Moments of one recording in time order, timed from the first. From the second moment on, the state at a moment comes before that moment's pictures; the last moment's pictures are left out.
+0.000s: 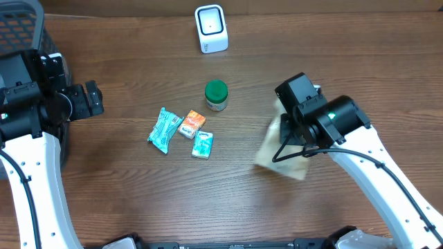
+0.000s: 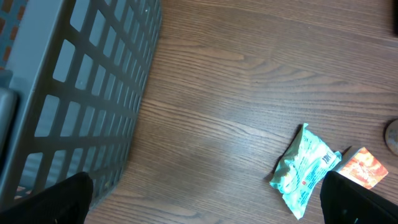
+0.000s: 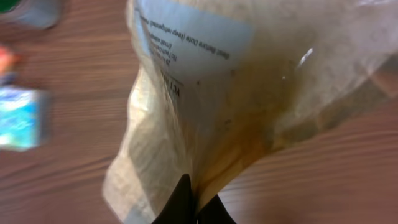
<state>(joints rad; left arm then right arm) 0.31 1.38 1.48 -1.08 -0.01 0.03 0.49 1.44 1.38 -1.31 0.26 0.55</state>
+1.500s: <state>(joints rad) 0.31 1.38 1.48 -1.08 -0.01 0.03 0.71 1.95 1.47 -1.22 0.13 0.20</state>
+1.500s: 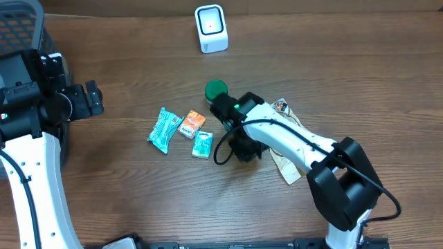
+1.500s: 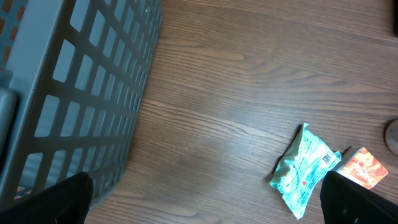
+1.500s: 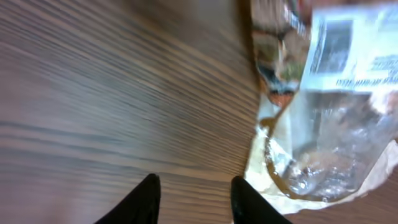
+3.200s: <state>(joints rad) 0.31 1.38 1.48 -1.08 -0.01 0.03 -0.15 2.05 1.40 -1.14 -0.58 -0.41</state>
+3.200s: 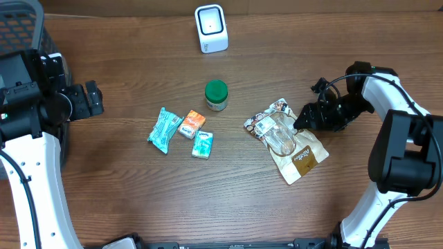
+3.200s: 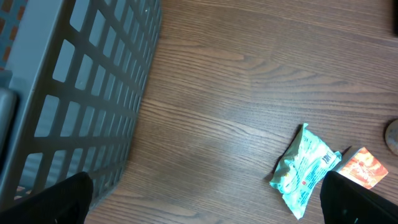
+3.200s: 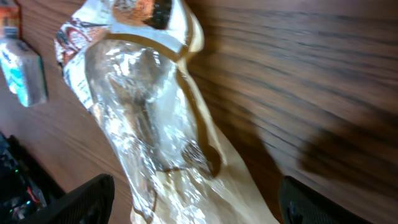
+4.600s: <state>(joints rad) 0.31 1.38 1.48 -1.08 -0.01 0.03 0.01 2.04 1.03 -0.59 -1.04 -0.19</state>
